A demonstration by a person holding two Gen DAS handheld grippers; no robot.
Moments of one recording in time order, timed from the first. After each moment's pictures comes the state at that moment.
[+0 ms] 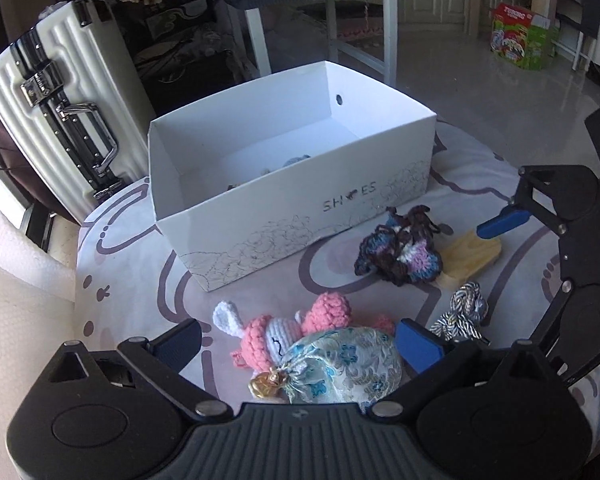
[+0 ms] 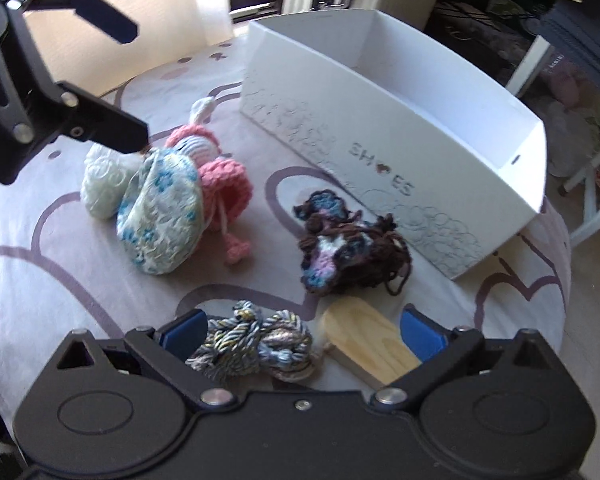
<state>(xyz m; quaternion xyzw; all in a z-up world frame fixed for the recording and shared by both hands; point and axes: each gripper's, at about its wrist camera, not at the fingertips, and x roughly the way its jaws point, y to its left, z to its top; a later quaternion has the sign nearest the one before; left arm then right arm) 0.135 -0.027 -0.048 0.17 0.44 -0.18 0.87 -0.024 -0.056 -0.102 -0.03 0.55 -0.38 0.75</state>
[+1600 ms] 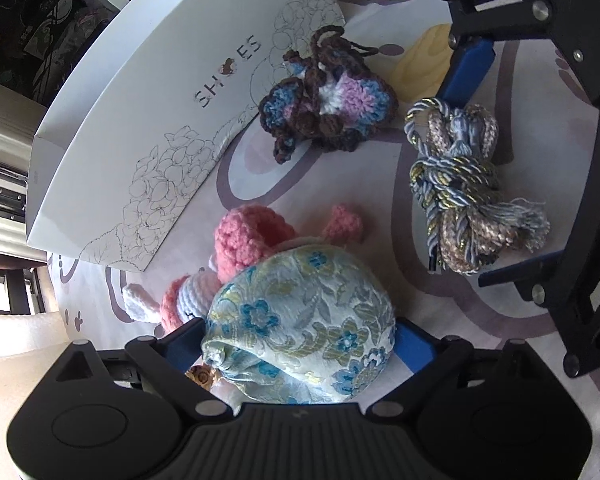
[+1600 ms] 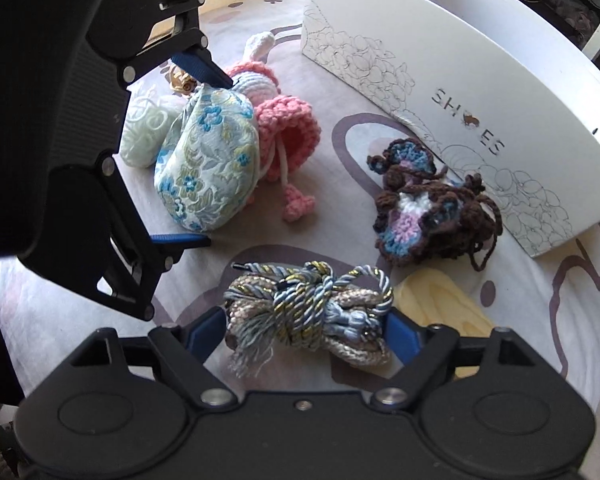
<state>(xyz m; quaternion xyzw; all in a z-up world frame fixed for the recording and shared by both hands) 0.140 -0.091 -0.145 0.39 0.50 -0.20 0.74 -0.018 -0.070 -0.132 0.05 0.58 -0.33 0.74</state>
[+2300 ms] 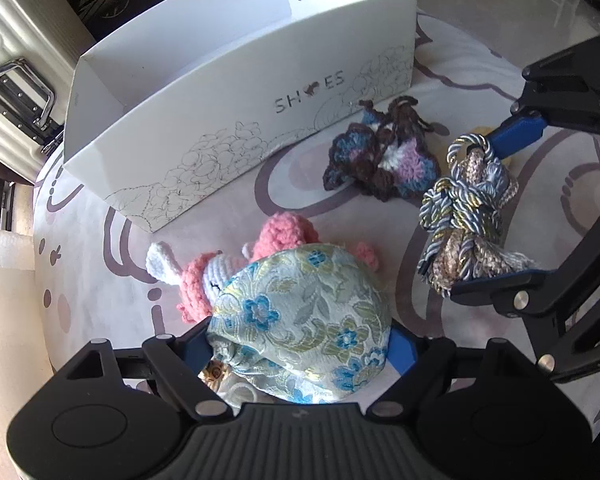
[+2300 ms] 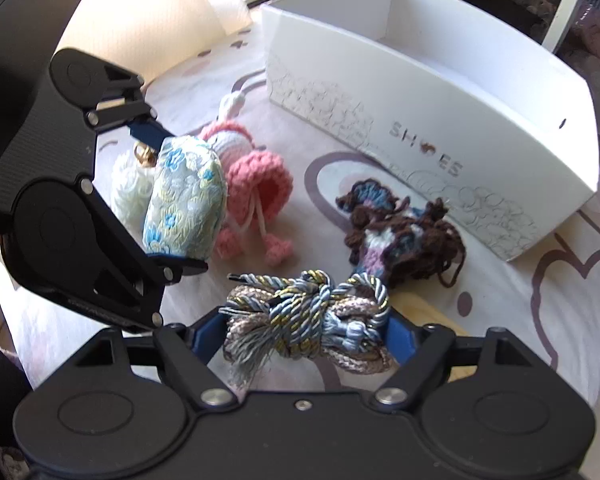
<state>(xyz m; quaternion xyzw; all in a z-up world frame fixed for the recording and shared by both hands) 0.168 -0.046 -0.098 0.21 0.54 -0.19 0.79 -0.023 -0.074 -0.089 0.09 0.52 -0.37 0.76</state>
